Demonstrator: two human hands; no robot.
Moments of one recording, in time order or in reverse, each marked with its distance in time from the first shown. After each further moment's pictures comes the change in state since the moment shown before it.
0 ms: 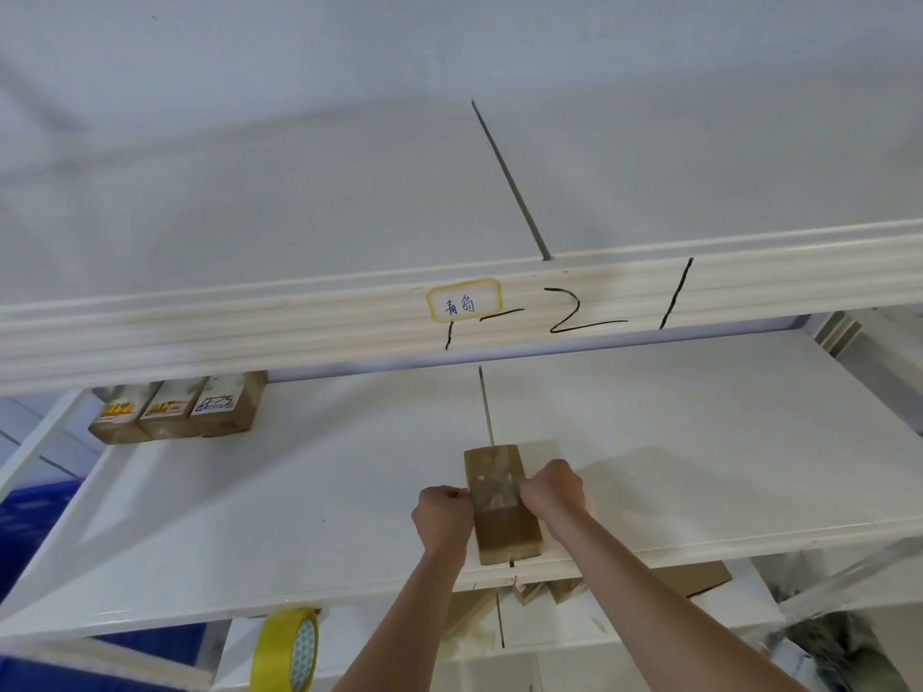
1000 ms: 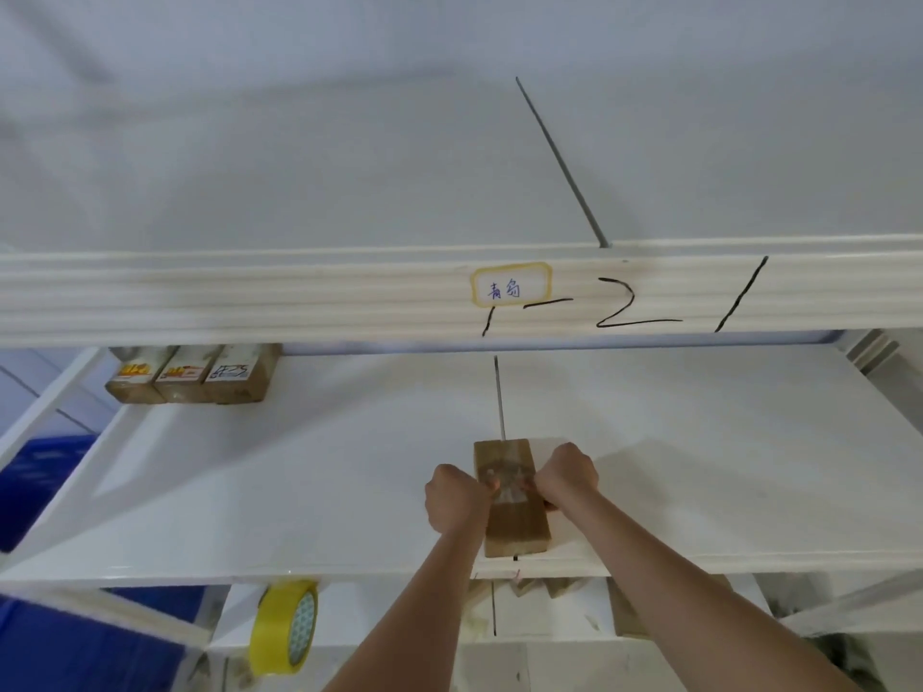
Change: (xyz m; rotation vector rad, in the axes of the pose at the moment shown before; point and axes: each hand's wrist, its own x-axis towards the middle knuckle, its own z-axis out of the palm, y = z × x) left_hand 0.005 0.010 0.009 0.178 -0.002 -0.064; right_hand 0.026 -0.006 0.002 -0.188 -0.016 -0.124
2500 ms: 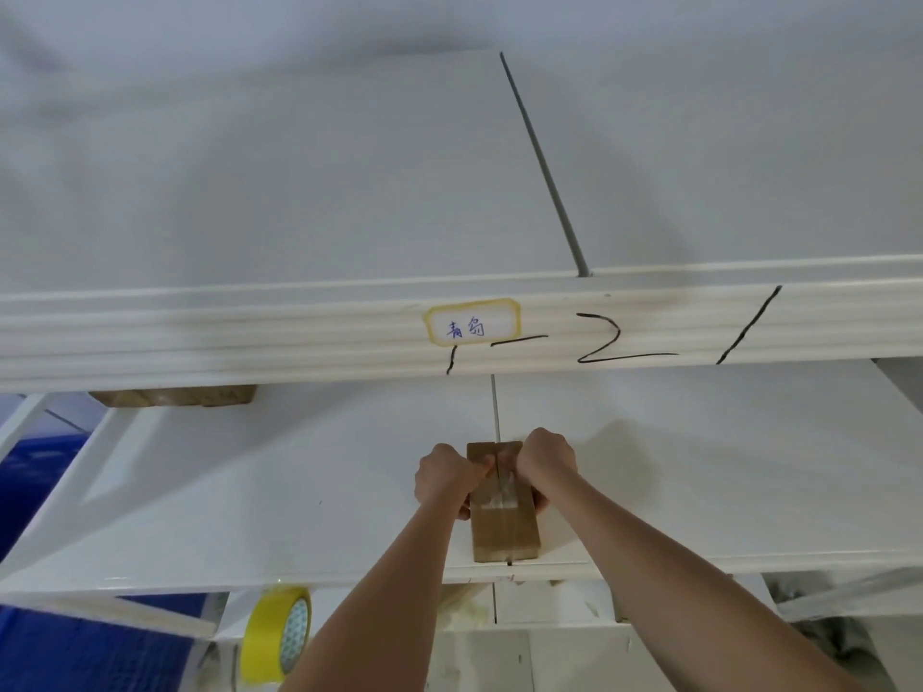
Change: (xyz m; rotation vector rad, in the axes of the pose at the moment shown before) left_hand 0.032 0.030 -0.009 0.286 -0.198 -0.014; right_hand 0.019 -0.033 -0.004 -0.068 -0.172 0.076
